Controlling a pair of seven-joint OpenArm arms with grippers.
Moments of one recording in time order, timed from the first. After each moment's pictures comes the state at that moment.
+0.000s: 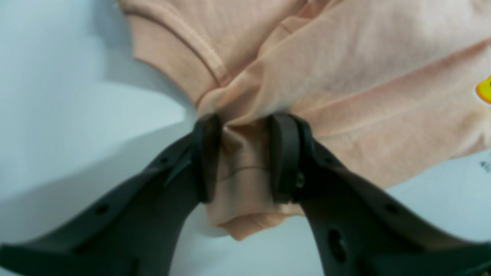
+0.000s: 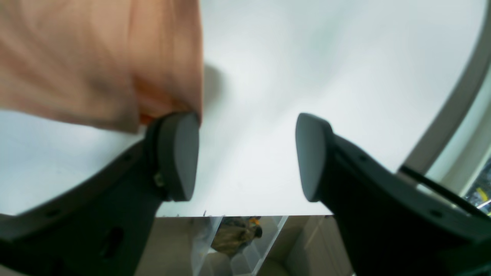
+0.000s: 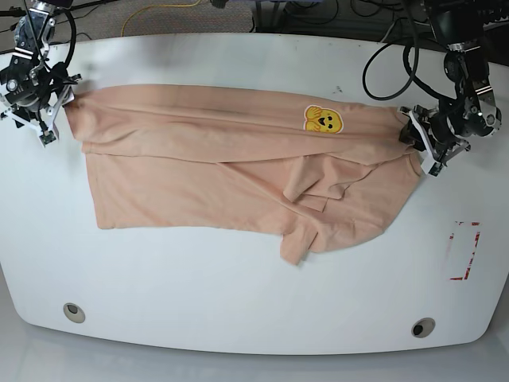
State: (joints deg) left arm 4.6 -19.9 -20.5 83.1 -20.3 -42.5 58.4; right arm -18.4 27.1 32.4 100.8 10.1 40.7 -65.3
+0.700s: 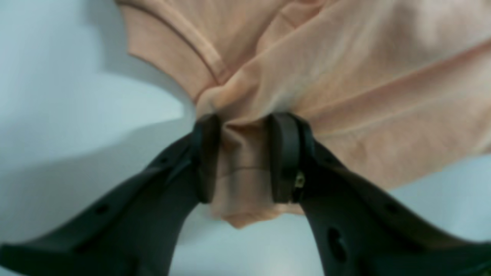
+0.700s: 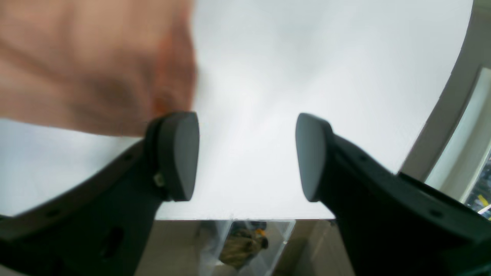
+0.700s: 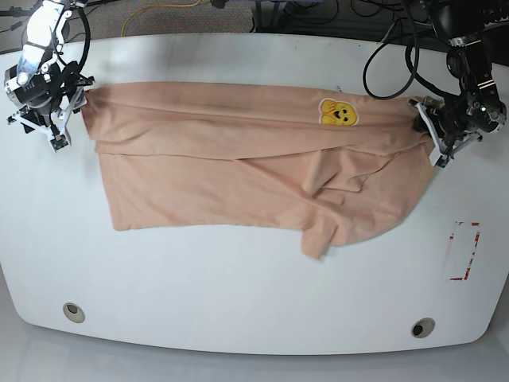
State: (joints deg) left arm 6.1 -18.5 -25.2 90.3 -16.0 -42.2 68.3; right arm -17.1 20.7 32.5 109.9 10.3 40.6 -71.5
